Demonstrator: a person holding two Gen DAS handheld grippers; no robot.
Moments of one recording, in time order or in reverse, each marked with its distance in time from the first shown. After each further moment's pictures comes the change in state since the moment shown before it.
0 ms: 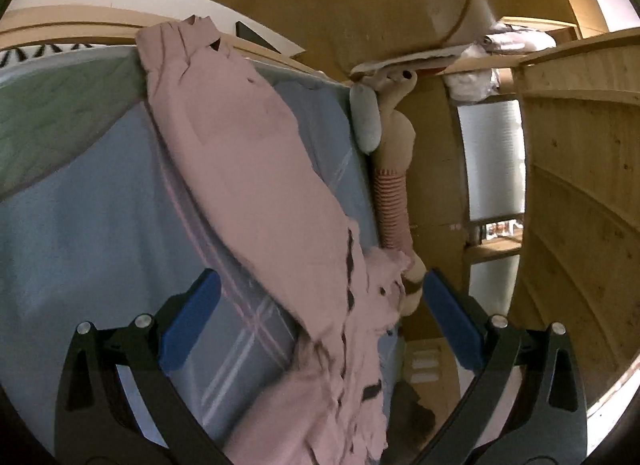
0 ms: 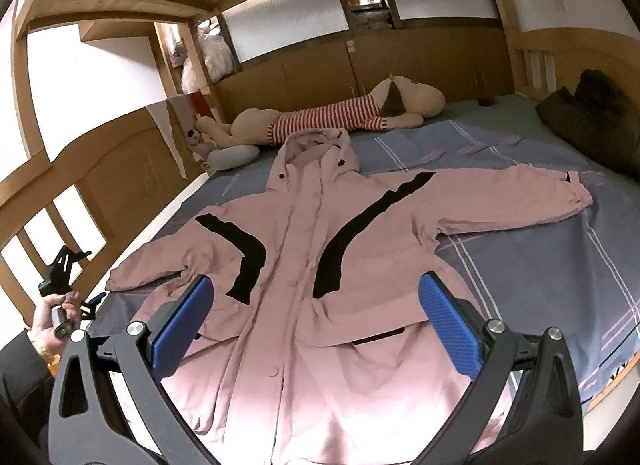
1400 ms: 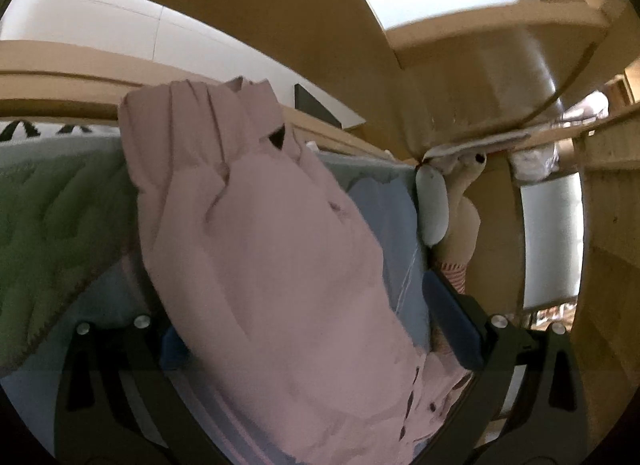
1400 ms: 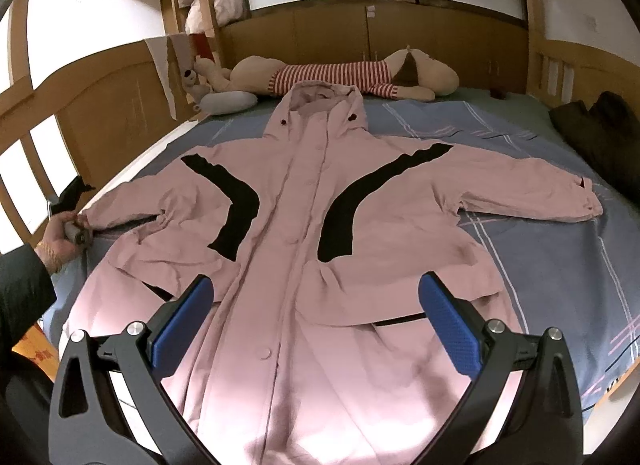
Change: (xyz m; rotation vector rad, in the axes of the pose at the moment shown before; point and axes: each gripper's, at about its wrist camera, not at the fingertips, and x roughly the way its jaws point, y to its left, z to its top) left arm 0.080 0.040 0.106 -0.101 -0.273 0.177; right arm 0.060 0.039 -0.030 -0.155 0.136 -0.074
